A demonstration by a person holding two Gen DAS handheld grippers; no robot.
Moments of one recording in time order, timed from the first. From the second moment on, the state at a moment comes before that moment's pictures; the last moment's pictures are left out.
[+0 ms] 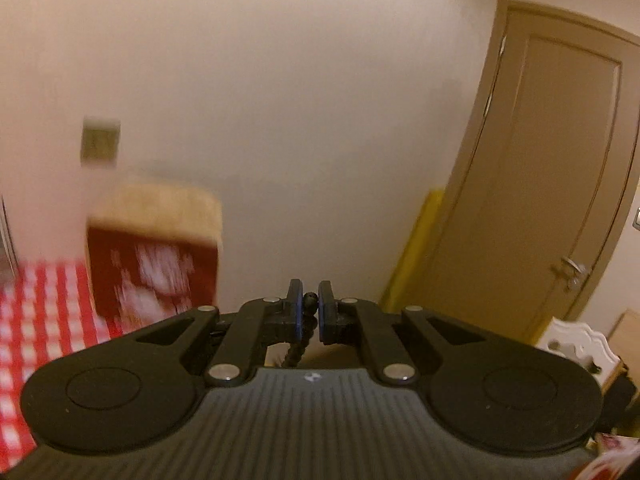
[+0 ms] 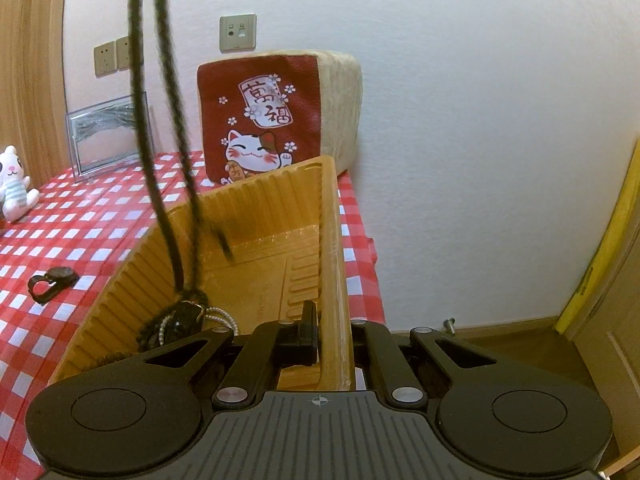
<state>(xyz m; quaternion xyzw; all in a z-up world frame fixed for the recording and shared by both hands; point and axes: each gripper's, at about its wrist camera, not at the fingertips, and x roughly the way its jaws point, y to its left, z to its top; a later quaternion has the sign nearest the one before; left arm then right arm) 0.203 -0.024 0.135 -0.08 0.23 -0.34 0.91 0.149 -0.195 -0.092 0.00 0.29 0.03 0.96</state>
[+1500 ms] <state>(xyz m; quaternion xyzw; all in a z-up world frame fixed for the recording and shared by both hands) 0.226 -0.008 -0.025 -0.09 0.37 -0.24 0.89 0.154 -0.192 -0.099 0.00 0.30 0.03 0.95</state>
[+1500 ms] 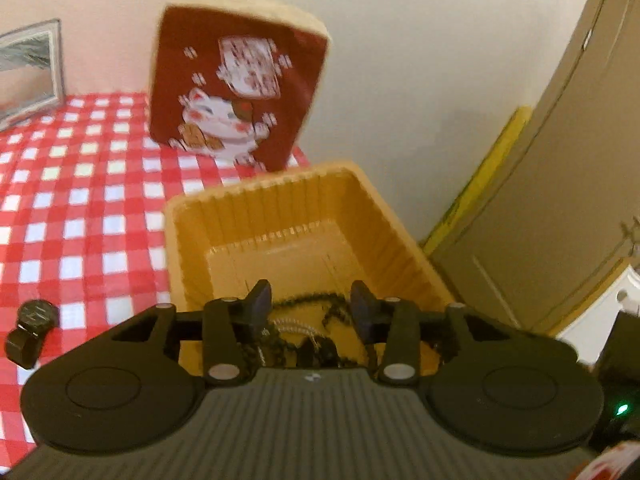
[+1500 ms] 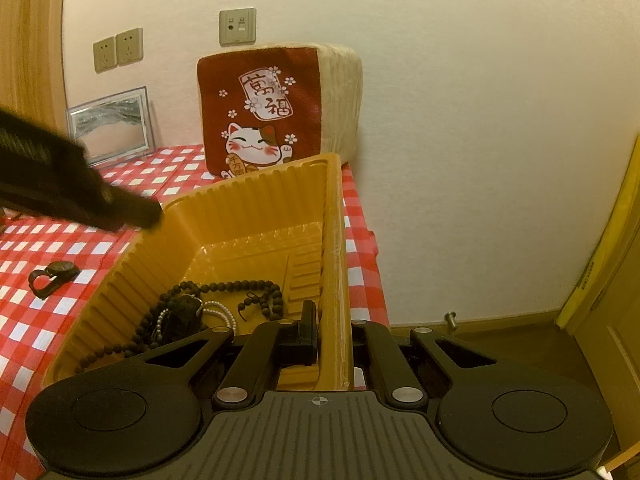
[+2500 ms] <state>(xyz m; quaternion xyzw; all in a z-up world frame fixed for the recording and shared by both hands) 0.151 0.139 -0.052 -0.09 0.42 -0.05 0.90 0.151 -0.191 -0.101 -0.01 0.31 0.02 0.95</state>
